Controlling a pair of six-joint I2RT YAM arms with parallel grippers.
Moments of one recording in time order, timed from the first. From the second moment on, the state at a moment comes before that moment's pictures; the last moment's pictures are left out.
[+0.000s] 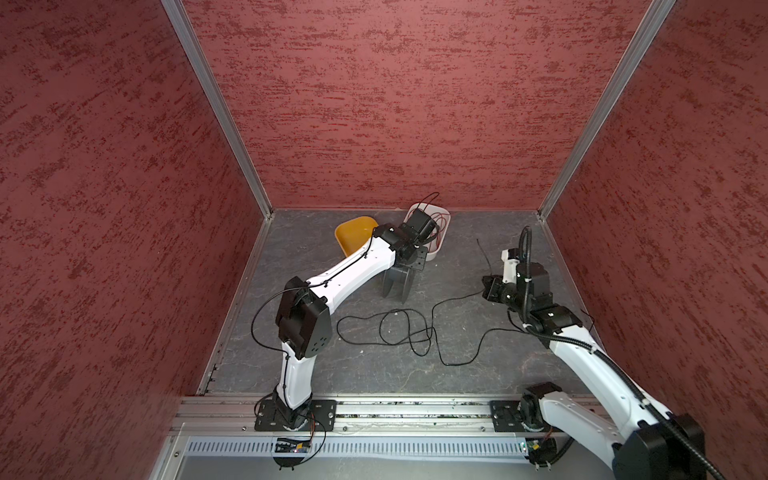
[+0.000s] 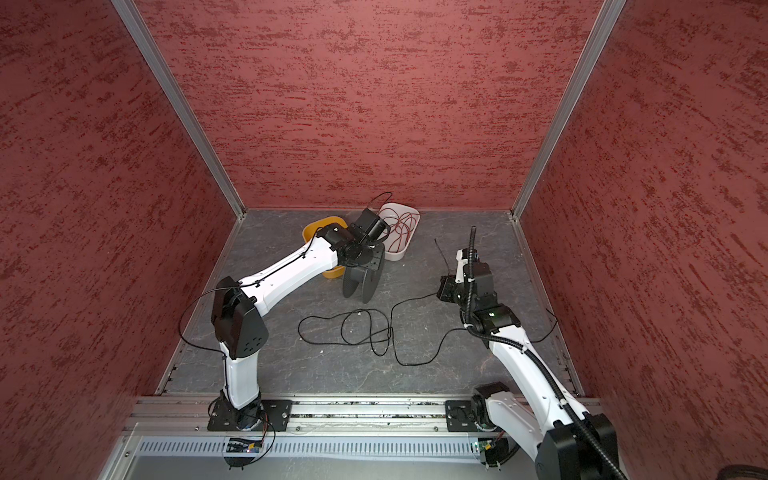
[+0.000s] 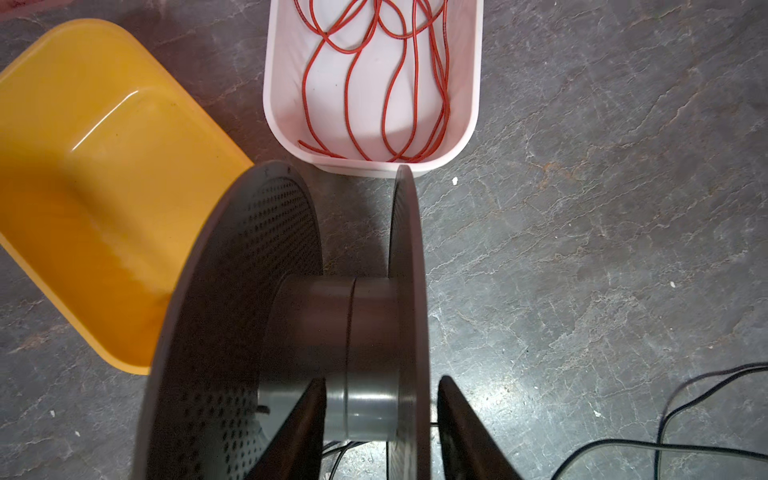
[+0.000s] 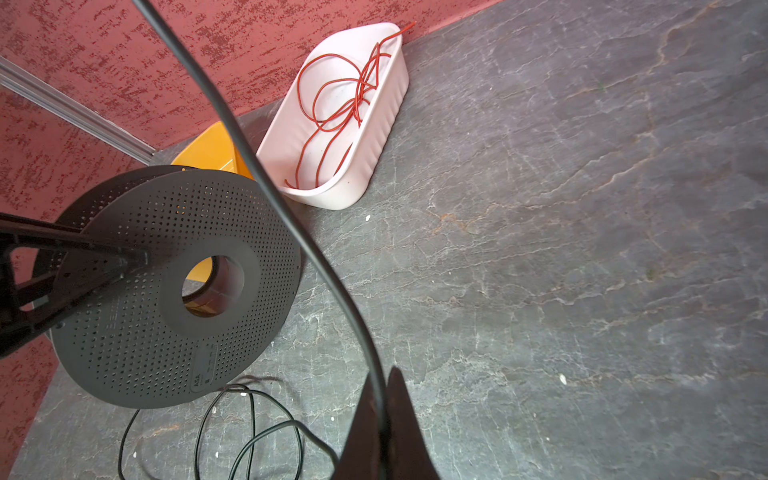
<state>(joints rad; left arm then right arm) -0.74 1.95 1.86 -0.96 -0.21 -0.40 0.23 0.99 0.67 -0.26 -0.14 0.45</state>
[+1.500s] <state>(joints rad) -0.73 1.91 1.83 -0.94 -0.20 -0.40 0.23 0.99 0.66 -0.25 -0.15 0.45</state>
